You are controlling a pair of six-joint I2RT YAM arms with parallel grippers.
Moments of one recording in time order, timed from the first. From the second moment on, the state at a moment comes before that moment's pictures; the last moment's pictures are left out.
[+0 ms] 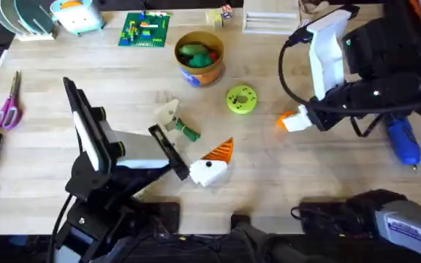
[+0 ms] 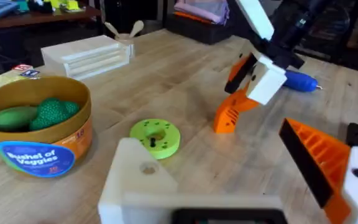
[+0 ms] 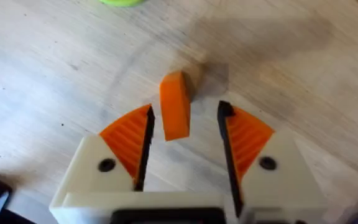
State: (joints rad) left arm -0.42 0.01 0.01 -0.05 0.53 -0.07; right arm 0.24 1.18 0.81 -0.84 -0.14 -0.29
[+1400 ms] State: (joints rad) left arm -0.42 0.01 0.01 -0.05 0.53 -0.07; right arm 0.24 0.78 0.53 -0.11 -0.51 0.44
